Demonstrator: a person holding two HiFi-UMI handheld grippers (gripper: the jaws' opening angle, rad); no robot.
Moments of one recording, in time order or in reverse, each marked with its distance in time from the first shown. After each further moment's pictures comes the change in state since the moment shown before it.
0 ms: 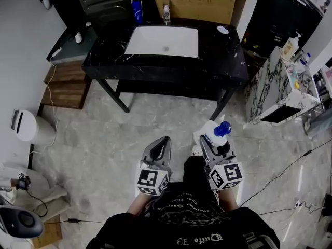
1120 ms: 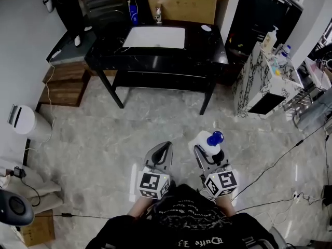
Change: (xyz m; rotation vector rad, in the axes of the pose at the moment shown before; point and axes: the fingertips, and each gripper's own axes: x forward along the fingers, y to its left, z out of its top) left arm -0.148 -0.126 -0.029 0.015 -0.032 -0.060; right arm -0.193 0.081 -0.021 -0.049 0.013 0.009
